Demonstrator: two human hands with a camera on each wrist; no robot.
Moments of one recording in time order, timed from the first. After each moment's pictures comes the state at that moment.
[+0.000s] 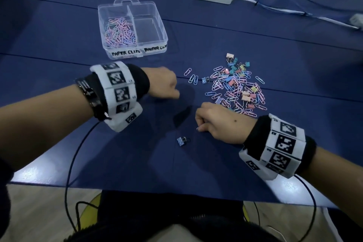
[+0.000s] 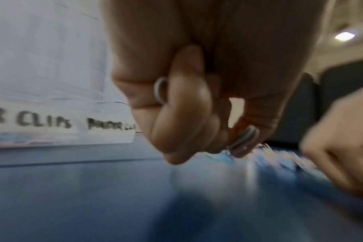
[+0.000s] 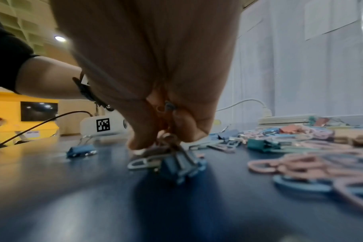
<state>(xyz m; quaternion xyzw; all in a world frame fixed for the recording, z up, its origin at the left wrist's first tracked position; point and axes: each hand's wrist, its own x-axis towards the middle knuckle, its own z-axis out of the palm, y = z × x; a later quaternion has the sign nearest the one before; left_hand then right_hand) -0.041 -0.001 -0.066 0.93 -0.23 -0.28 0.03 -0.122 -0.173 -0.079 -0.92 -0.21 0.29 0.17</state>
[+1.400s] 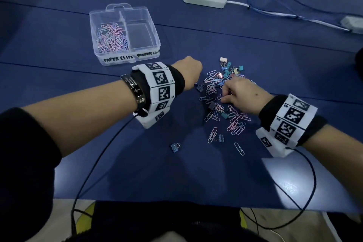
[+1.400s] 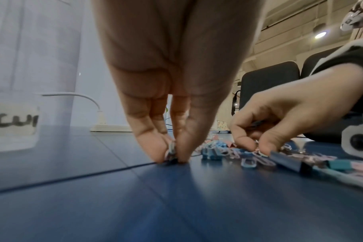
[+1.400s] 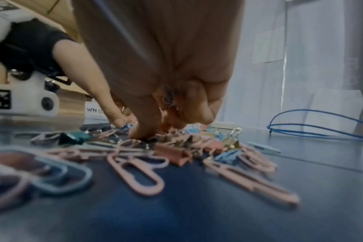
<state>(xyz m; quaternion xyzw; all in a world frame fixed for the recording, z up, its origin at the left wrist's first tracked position) -0.015 -0.068 -0.071 0.95 -0.25 -0.18 0.07 -0.067 -0.236 -0.077 -0.98 -0.07 0.17 0.12</state>
